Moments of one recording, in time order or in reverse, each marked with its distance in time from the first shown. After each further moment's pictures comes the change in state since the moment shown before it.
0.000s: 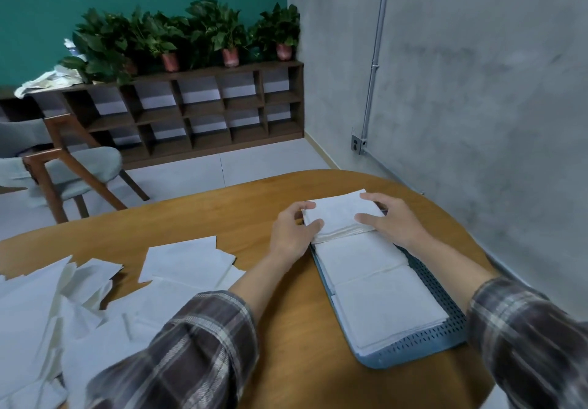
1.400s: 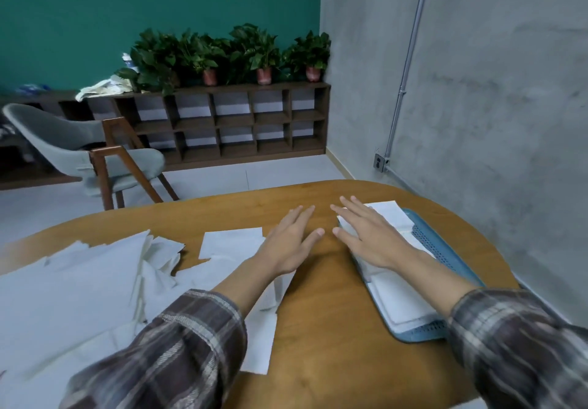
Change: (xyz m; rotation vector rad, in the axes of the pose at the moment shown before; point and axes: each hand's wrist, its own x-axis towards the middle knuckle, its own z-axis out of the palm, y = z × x) left_hand -0.065 0.000 -0.110 0.700 -0.199 0.251; right_hand -0.071 -0.085 0.082 -0.683 -0.176 -0.466
